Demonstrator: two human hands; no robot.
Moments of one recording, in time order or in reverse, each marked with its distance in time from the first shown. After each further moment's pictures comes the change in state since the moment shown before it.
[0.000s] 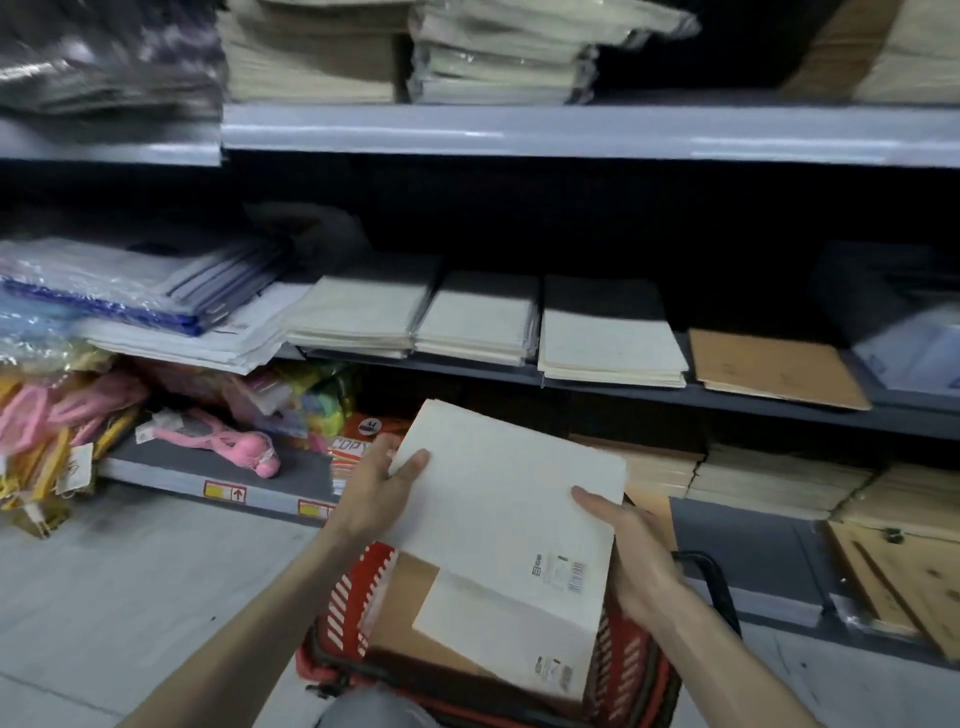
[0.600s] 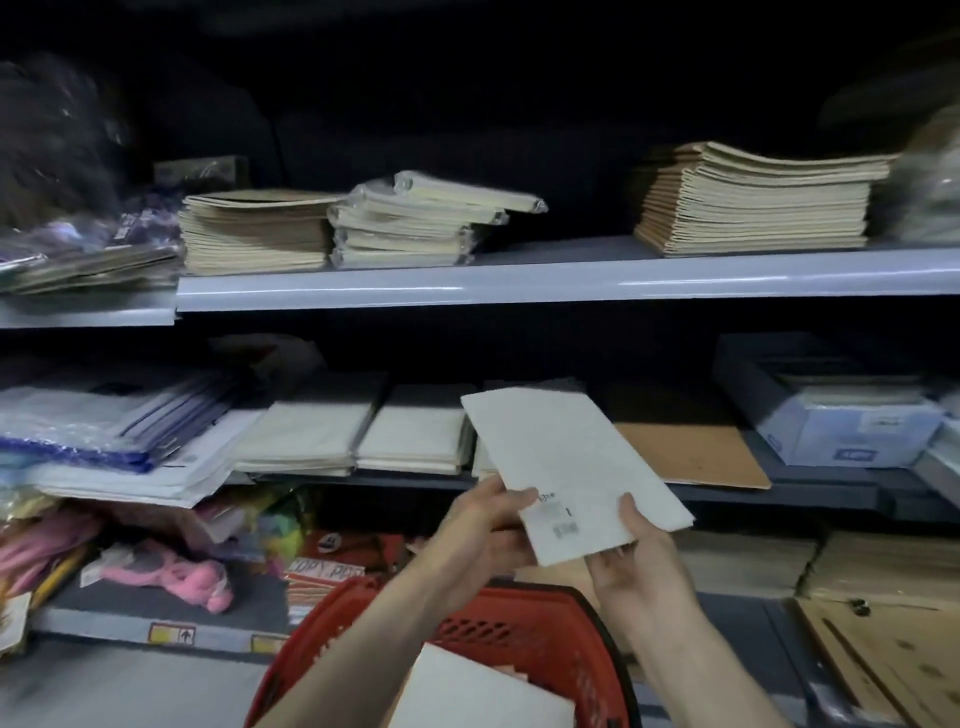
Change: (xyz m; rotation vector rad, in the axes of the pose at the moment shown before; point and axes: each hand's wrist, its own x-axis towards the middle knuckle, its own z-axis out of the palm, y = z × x) left_hand -0.014 0.152 0.108 -0.635 -0.517 -0.044; right_hand -0.024 -0.105 -0.028 0.783 0.113 -0.156
